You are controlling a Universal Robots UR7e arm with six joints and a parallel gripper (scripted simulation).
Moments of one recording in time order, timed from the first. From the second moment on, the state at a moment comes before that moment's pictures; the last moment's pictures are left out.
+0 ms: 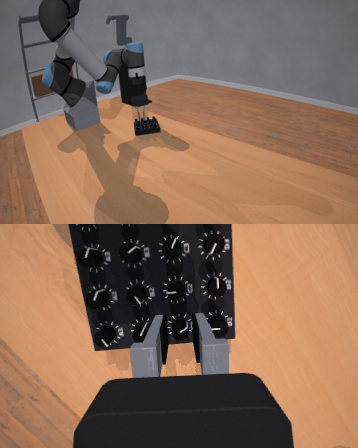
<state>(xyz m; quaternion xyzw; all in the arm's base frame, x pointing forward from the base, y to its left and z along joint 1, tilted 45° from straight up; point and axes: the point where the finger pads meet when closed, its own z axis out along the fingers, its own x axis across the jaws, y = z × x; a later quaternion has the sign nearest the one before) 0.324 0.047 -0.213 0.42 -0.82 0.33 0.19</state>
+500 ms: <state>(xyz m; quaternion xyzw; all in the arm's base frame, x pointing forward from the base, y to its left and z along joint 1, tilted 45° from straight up) 0.324 0.047 -0.213 0.42 -0.82 0.33 0.19</state>
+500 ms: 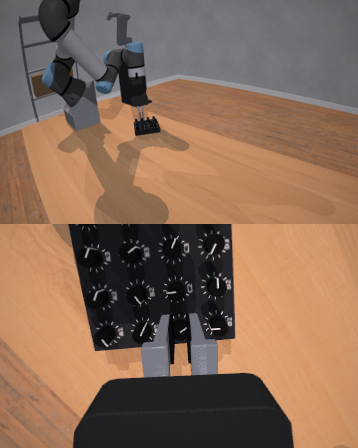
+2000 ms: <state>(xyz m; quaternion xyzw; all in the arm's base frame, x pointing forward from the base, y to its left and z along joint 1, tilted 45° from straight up) 0.324 0.047 -0.213 0.43 -0.82 0.33 0.19</state>
